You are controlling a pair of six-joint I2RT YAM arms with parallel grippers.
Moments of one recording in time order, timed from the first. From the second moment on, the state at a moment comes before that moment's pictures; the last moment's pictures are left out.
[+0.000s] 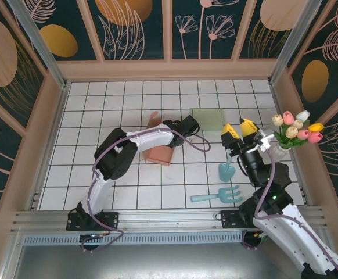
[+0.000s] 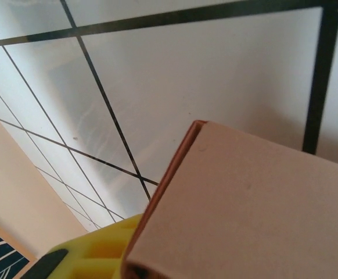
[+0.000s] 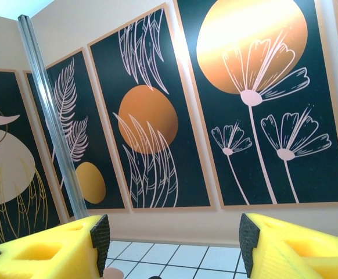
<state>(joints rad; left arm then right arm) -0.87 2.20 1.63 -0.67 -0.62 0.93 0.61 0.34 0.45 0.25 0.17 0.18</state>
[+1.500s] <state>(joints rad) -0.73 1.61 1.29 -0.69 -0.30 -0.33 0.61 0.56 0.47 0.25 0.05 0.18</state>
